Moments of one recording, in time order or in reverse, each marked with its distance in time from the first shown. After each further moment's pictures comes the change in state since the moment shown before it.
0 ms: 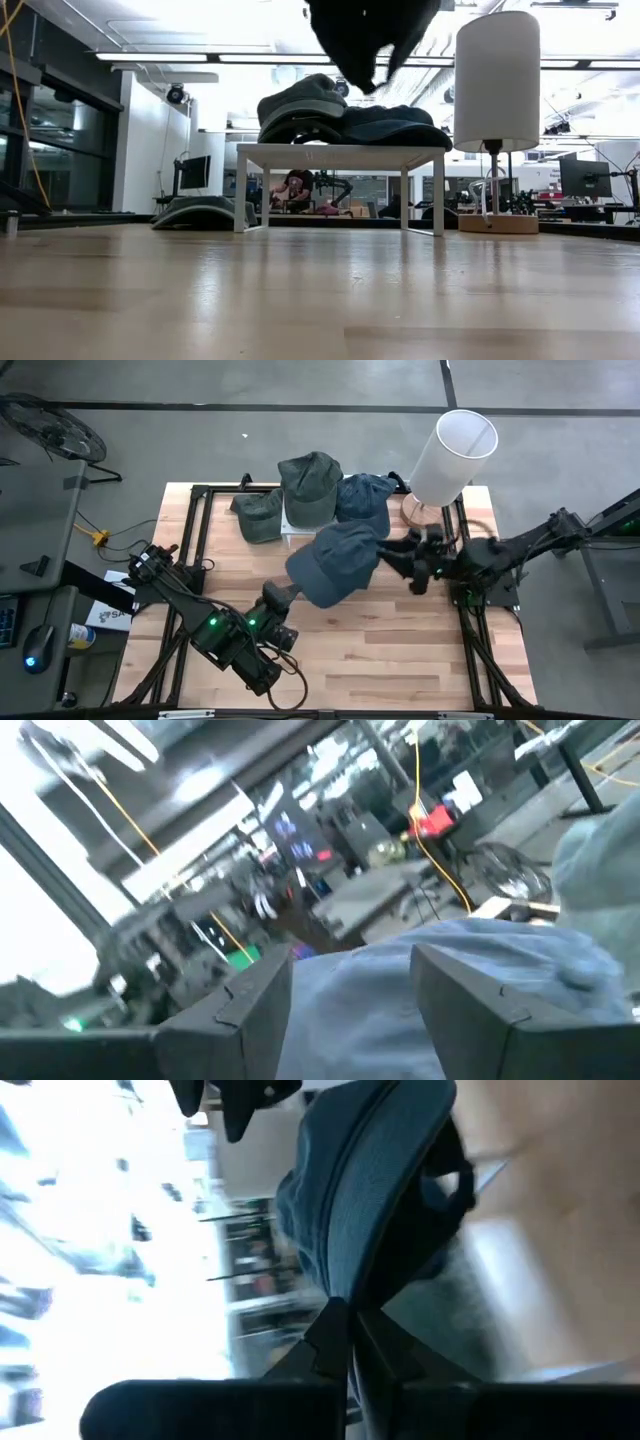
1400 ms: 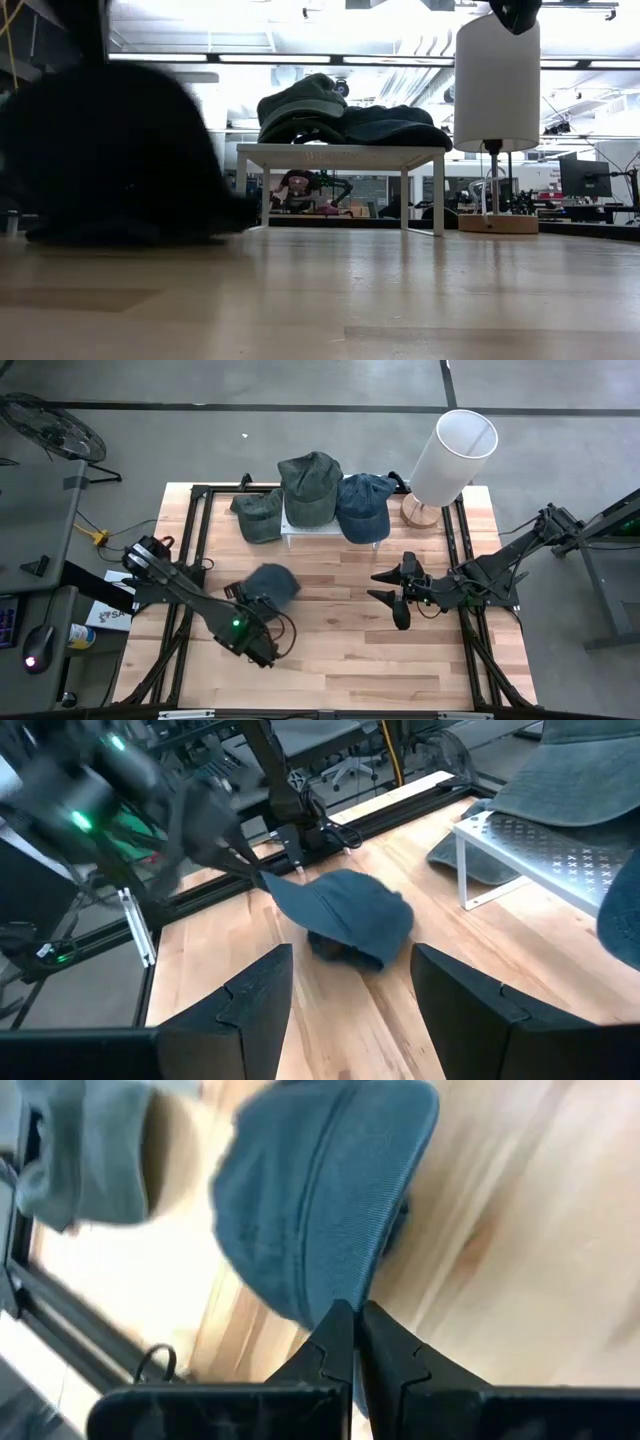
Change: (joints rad) left arm 0.058 -0.093 -0.472 -0.139 0.920 -1.428; right arm 0.154 0.143 0.000 -0.395 0.077 0.012
